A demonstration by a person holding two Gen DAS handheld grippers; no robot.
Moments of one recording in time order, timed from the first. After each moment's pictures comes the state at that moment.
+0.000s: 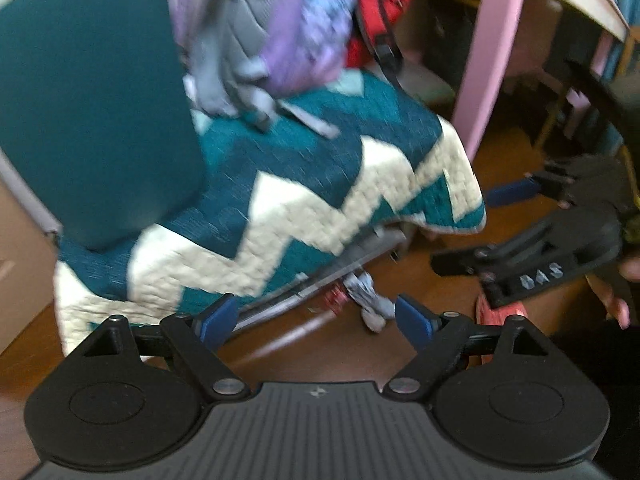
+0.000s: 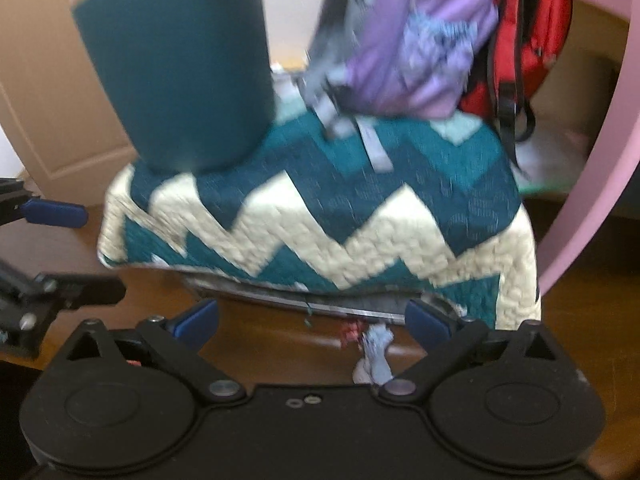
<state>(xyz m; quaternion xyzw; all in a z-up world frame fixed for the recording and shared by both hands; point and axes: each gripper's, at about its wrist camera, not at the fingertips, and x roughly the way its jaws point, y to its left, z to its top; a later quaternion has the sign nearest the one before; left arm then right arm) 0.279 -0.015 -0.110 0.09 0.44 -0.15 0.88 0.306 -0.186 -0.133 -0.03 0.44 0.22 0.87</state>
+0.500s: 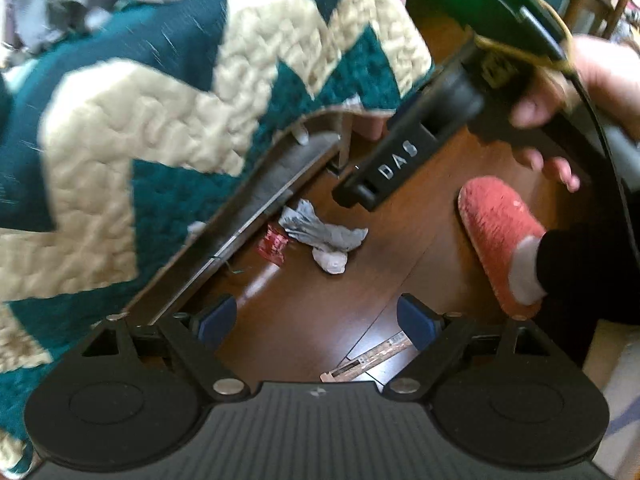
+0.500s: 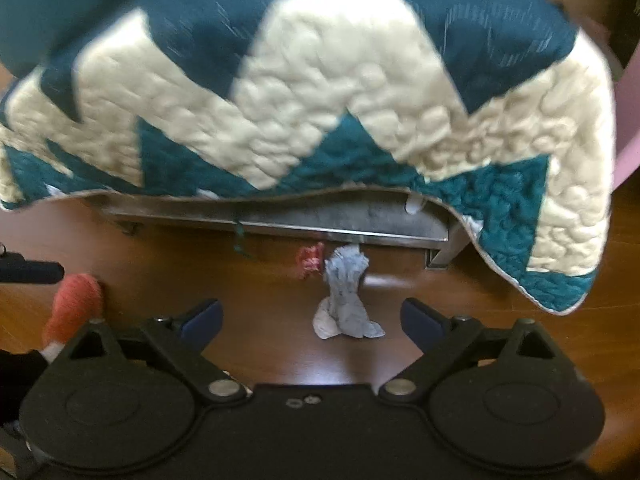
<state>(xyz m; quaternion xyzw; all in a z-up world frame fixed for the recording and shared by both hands) 0.324 -0.072 -0.283 0.19 0.50 -0.27 0.80 0.391 -0.203 -0.305 -0.03 0.55 0.19 0.81</state>
